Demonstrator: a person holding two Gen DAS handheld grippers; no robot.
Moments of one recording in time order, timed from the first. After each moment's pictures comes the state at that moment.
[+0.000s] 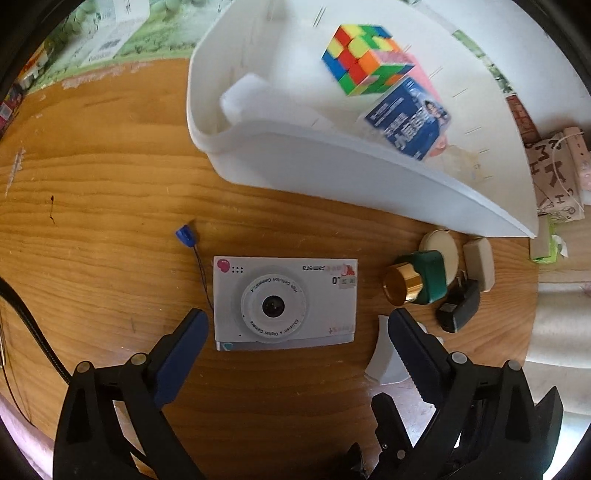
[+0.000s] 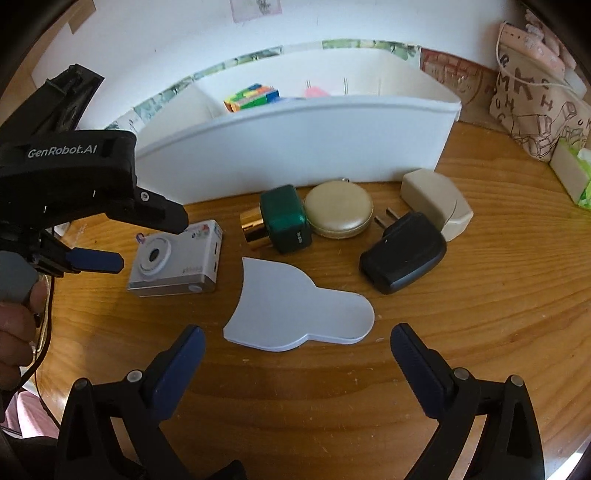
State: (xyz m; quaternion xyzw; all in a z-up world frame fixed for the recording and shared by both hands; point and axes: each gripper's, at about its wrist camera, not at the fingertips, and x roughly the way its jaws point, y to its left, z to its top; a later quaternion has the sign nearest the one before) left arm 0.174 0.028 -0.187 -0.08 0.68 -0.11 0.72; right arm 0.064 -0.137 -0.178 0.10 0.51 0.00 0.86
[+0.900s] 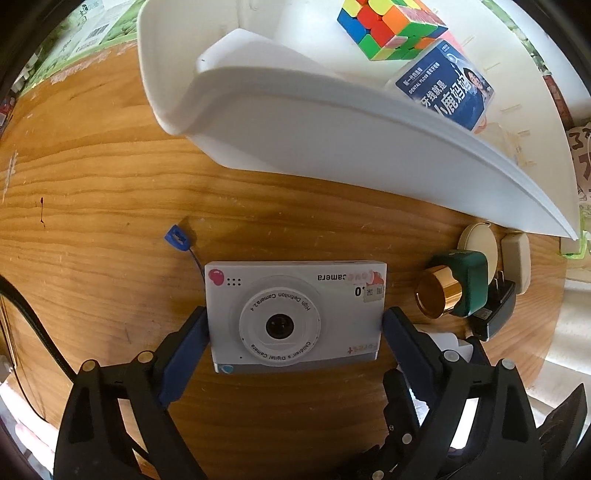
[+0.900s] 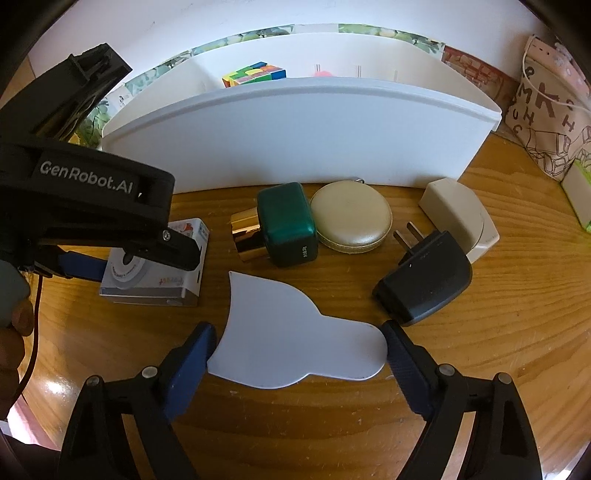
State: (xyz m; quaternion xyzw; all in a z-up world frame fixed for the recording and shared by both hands) left arm 0.194 -0.004 -0.214 -0.04 0.72 -0.08 0.69; right arm 0.088 -0.128 -0.192 0.06 0.53 -0.01 0.85
